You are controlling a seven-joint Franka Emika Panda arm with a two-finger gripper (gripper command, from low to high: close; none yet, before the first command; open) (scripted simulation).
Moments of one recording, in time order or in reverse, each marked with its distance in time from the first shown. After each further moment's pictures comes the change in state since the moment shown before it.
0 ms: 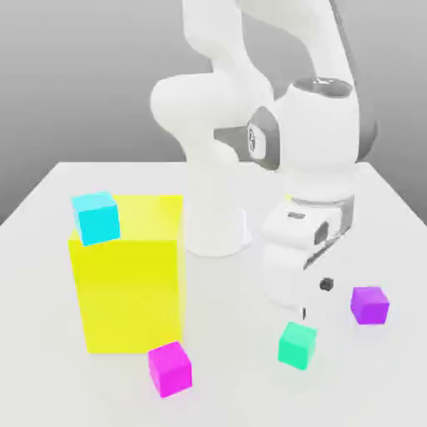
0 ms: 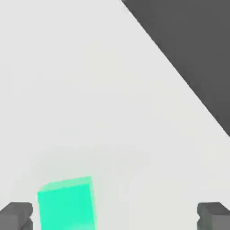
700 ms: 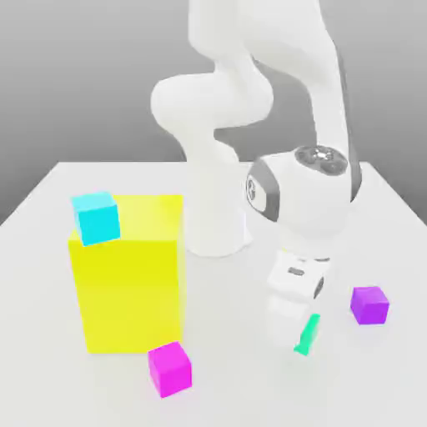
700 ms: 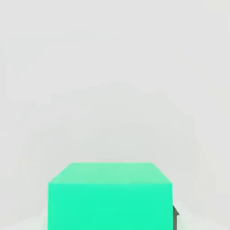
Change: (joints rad) arm -0.010 0.032 -0.017 -0.007 -0.007 0.013 -0.007
